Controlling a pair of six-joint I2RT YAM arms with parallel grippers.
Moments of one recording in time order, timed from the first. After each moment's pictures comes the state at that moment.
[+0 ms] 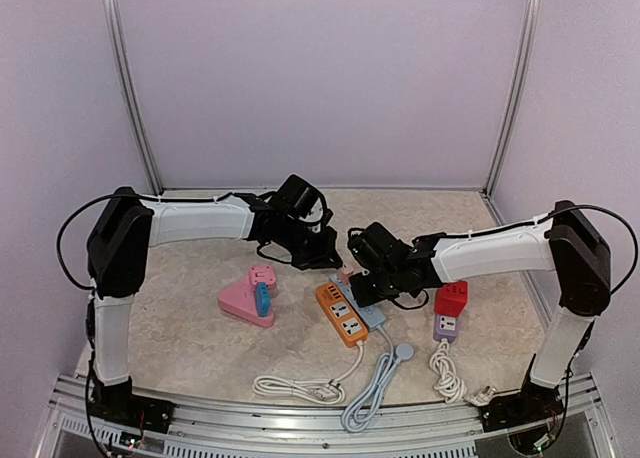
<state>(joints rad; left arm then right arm) -0.79 2.08 1.60 -0.38 0.34 -0.71 0.94 1.79 1.12 -0.32 0.25 0.45</state>
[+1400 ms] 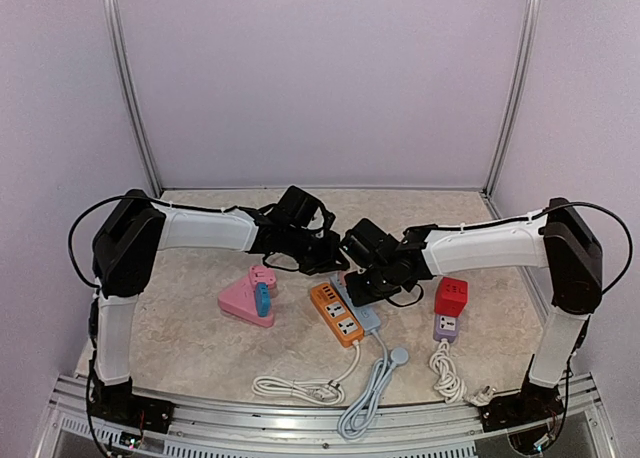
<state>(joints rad) -0.79 2.13 1.52 -0.16 0.37 -0.78 0.95 1.83 1.23 -0.48 0.24 0.54</state>
